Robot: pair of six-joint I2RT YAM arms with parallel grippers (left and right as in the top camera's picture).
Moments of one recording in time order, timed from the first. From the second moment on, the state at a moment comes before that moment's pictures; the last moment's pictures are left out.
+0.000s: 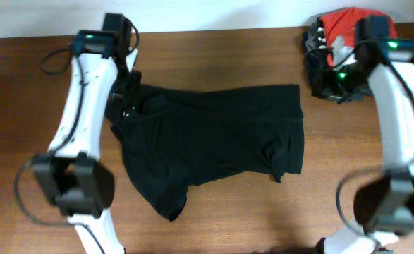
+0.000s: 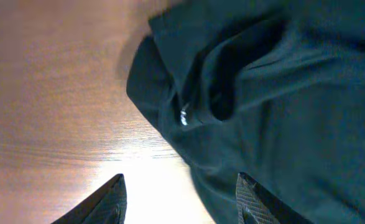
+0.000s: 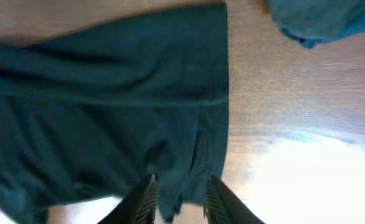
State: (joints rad) left arm -0.12 2.04 2.09 -1.40 -0.17 0.06; right arm -0.14 1.80 1.84 -1.34 -0.25 0.00
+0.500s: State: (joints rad) left arm -0.31 1.76 2.11 -1.66 0.03 0.04; right arm -0.14 1.47 1.84 -1.64 -0.22 0.03
